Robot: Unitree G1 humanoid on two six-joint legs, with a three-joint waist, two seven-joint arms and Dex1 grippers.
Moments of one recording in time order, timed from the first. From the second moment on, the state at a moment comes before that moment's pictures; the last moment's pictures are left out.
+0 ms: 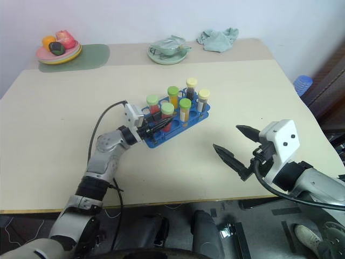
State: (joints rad) left arm -0.48 0.16 -0.09 0.30 -0.27 -0.11 -0.85; right arm 0.24 -0.80 -0.53 -0.88 0.96 0.75 0.40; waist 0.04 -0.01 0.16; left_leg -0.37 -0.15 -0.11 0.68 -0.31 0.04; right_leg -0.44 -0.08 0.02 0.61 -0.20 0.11
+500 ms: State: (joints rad) left arm -0.40 0.22 -0.08 0.12 -0.28 -0.08 -0.81; right arm 0.20 -0.81 -0.51 -0.86 0.94 0.74 0.43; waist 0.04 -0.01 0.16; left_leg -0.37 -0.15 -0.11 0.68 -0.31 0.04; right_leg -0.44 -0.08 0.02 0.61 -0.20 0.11
